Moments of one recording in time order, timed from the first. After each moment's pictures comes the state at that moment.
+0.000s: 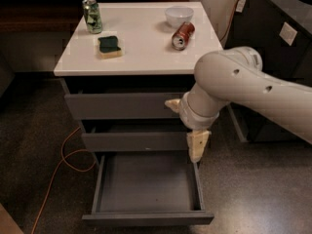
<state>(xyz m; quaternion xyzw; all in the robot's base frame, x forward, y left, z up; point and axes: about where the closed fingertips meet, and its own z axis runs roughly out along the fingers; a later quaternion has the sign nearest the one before) 0.514 -0.090 0.747 -0.81 0.56 -0.01 0.17</state>
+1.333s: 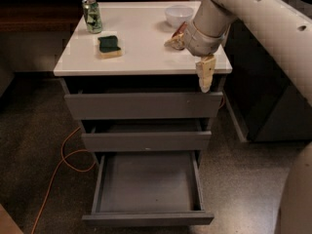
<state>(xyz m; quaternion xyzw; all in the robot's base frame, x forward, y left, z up) 0.654 -0.115 0.869 -0.87 0.46 -0.04 0.17</state>
